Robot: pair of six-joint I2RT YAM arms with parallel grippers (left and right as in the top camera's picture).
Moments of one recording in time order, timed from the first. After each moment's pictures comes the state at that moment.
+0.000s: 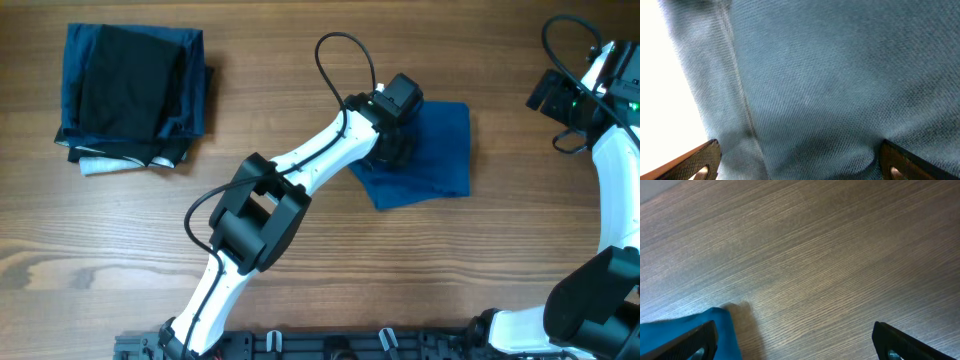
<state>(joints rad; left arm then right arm) -0.75 2.33 1.87 -0.81 -0.07 -0.43 -0.36 1.62 1.33 -0.63 -0.01 0.14</state>
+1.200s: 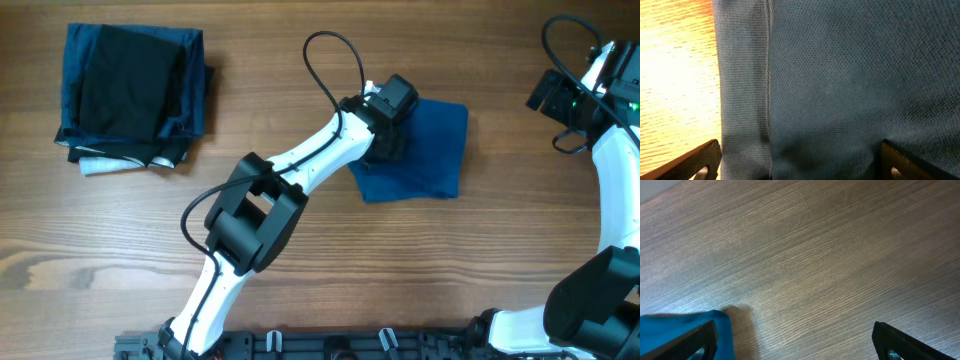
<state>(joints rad) -0.74 2.31 1.81 -0.75 -0.14 -0.49 -0.36 1.62 1.33 -0.63 -0.01 0.14</state>
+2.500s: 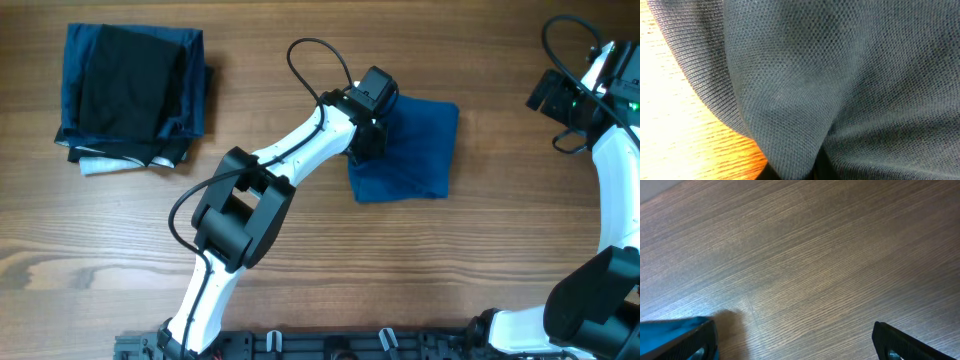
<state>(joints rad) -0.68 2.28 1.76 -0.72 0.09 -0.49 -0.36 1.62 1.33 -0.63 -0.01 0.14</state>
